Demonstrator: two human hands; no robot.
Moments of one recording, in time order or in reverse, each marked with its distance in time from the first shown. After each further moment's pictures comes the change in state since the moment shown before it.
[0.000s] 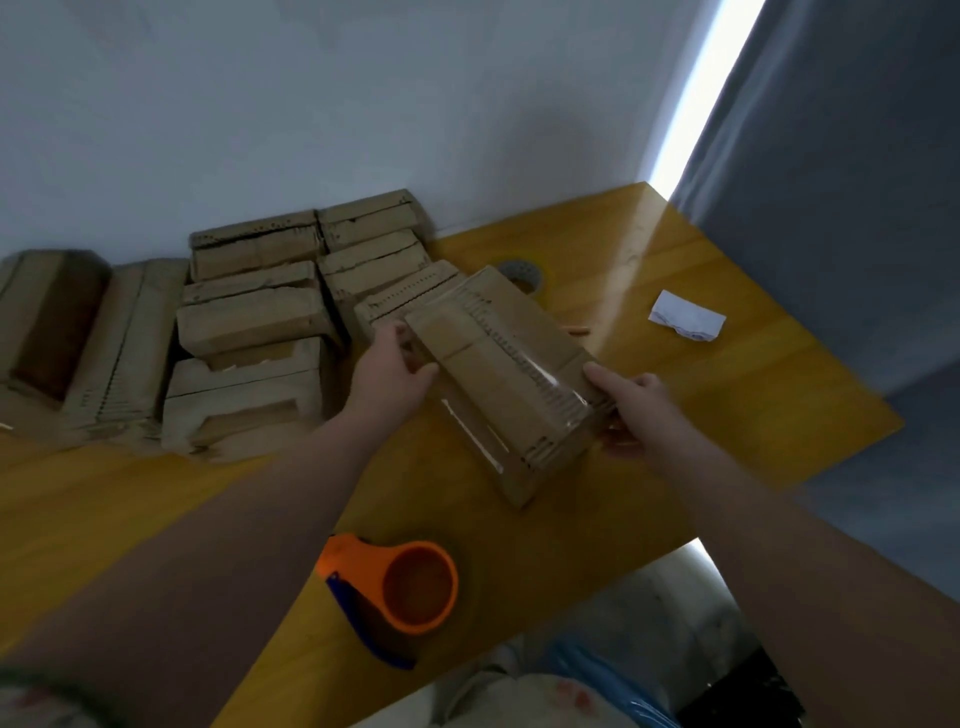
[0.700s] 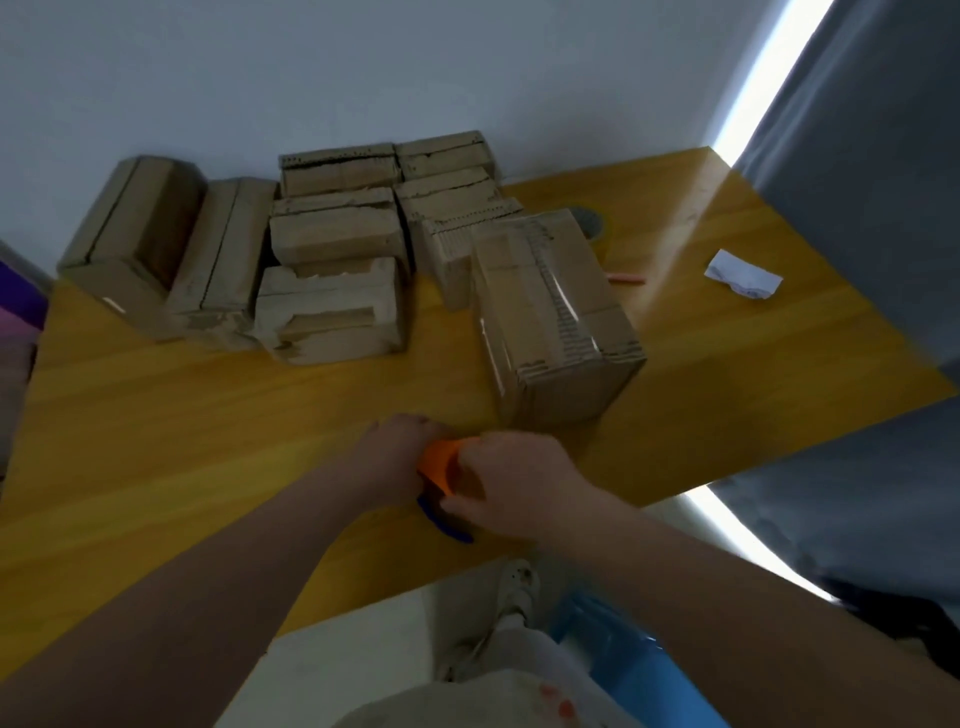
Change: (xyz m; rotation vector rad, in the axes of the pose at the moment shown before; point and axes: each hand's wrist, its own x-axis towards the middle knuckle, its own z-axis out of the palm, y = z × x) left_hand -0.128 -0.112 -0.027 0.702 -0.563 0.163; right_hand -0.126 0.093 0.127 -1.285 -0.357 -1.099
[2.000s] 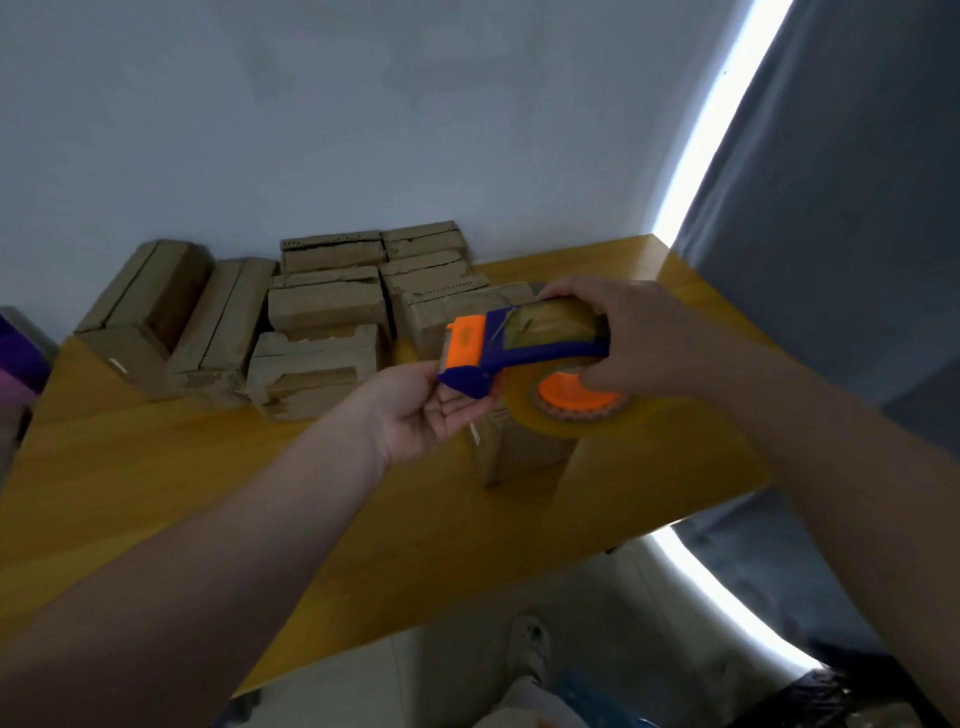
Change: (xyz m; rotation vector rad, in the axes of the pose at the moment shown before) left_hand -0.034 0.091 -0.110 -2.009 -0.041 -0.102; right_hand -0.052 0.065 -0.185 0.177 0.280 0.127
